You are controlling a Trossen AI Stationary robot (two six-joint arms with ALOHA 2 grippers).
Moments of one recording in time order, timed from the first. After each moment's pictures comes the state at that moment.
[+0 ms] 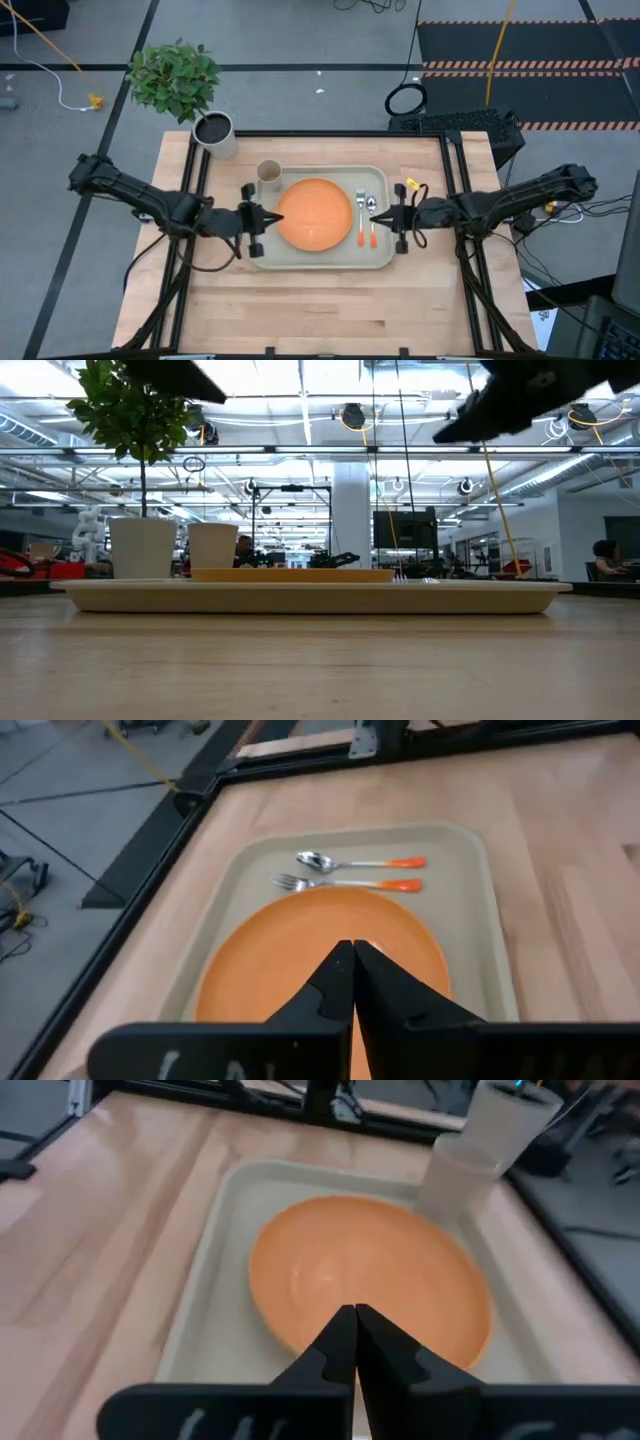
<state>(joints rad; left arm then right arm) -0.34 1.09 0.82 -0.29 -0.54 -0.07 0.20 0.94 0.53 -0.03 0.26 -0.06</state>
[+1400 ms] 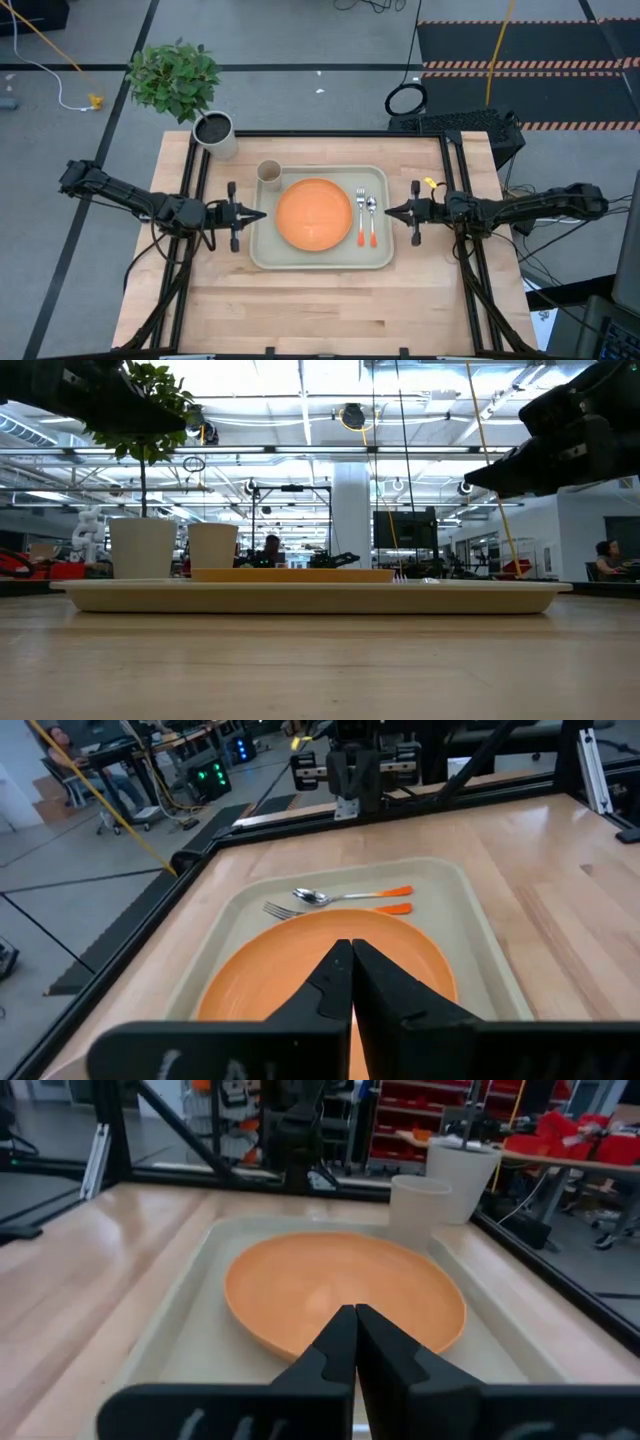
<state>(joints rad) -0.31 0.67 0.33 0.11 -0.44 0.12 -0.01 0.65 0.02 0.52 0.05 -0.09</state>
